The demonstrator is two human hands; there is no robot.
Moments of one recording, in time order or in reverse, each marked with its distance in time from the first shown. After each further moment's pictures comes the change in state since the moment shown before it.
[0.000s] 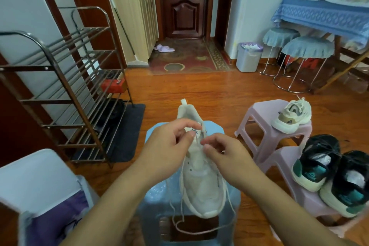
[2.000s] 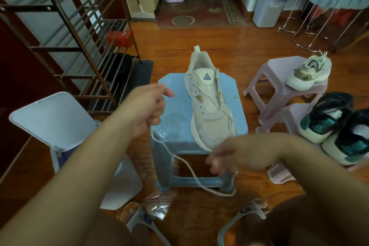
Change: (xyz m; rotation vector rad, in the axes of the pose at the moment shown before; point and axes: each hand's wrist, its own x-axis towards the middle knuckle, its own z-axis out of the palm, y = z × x) left_hand -0.034 -0.043 -0.039 -0.422 0.089 -0.652; right_hand -0.049 -0.003 -0.009 -0.434 -1.159 0.193
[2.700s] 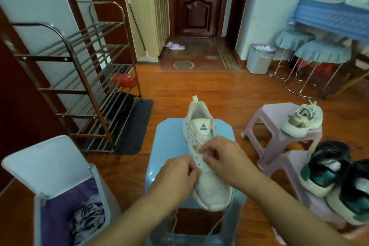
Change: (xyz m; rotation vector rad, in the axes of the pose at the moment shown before) left_hand 0.002 -0.044 0.060 0.812 0.021 0.314; right_hand 0.053 0.005 -0.042 -0.080 1.062 -0.141
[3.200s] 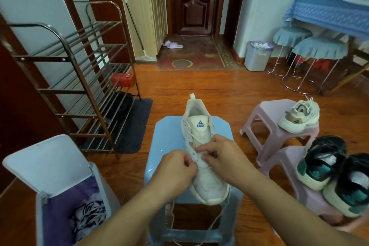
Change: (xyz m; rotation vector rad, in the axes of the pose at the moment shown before) left_hand 0.003 0.006 -0.002 -0.103 0.003 -0.094; right_hand -0.007 0.003 0.005 0.045 -0.023 0.035
